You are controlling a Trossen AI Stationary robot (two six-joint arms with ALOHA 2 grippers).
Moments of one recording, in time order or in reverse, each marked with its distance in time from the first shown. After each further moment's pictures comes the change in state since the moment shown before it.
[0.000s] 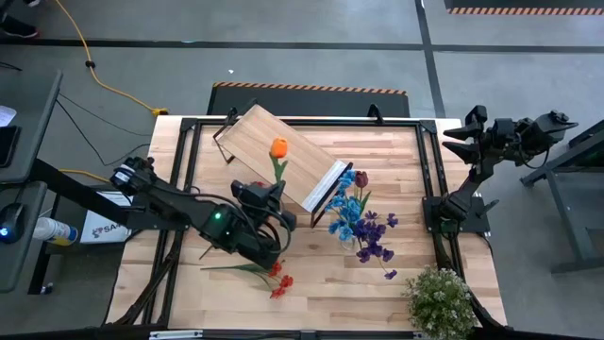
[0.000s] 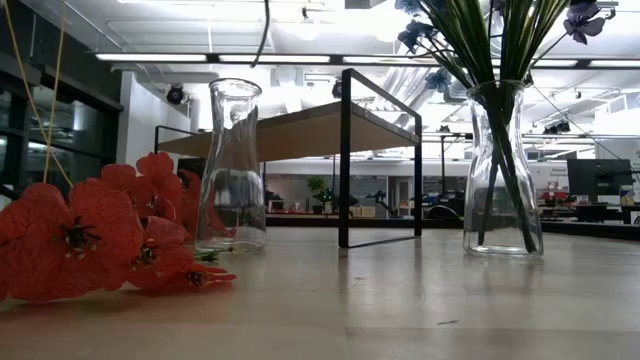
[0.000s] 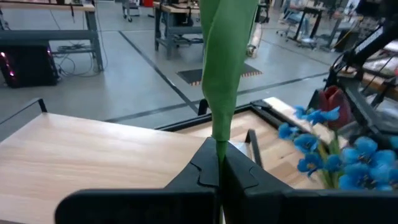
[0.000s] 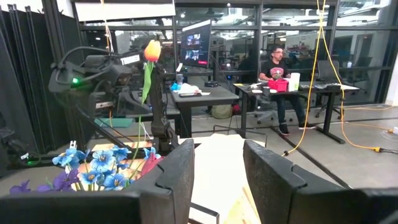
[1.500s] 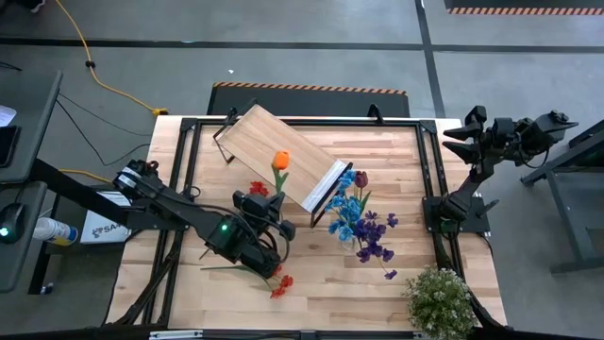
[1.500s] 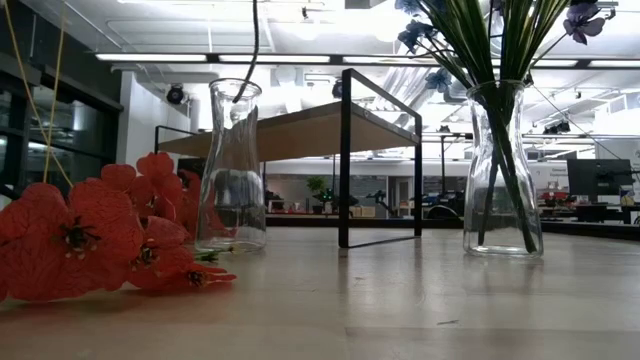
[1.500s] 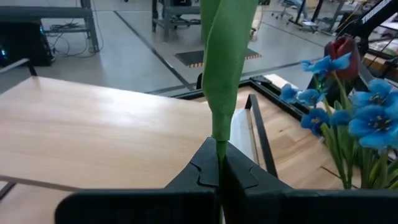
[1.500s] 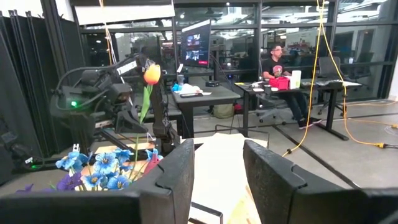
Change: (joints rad) left arm -0.034 0.034 -0.076 -0.047 0.060 -0.171; right arm 0.000 0.000 0.000 0.000 0.000 0.027
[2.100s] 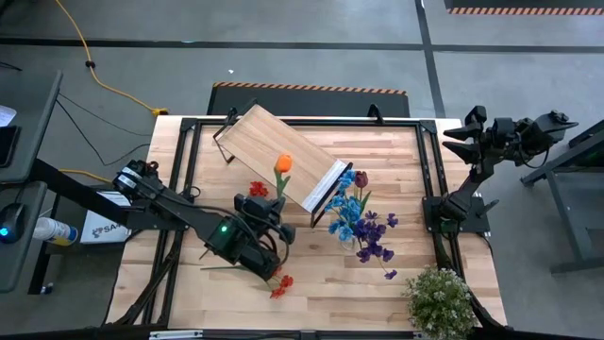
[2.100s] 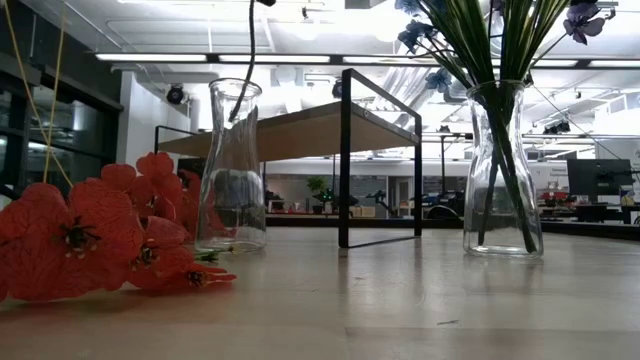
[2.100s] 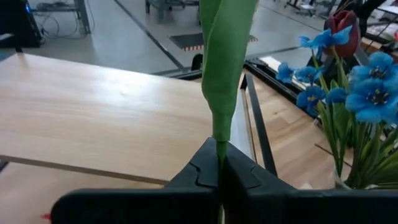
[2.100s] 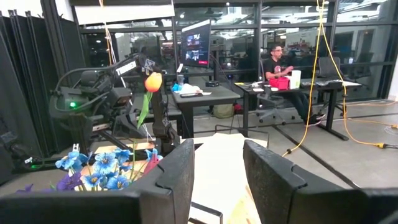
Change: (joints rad) left arm -0.008 0.000 -0.010 0.015 0.076 -0.011; right arm 0.000 0.000 0.000 0.000 0.000 -0.001
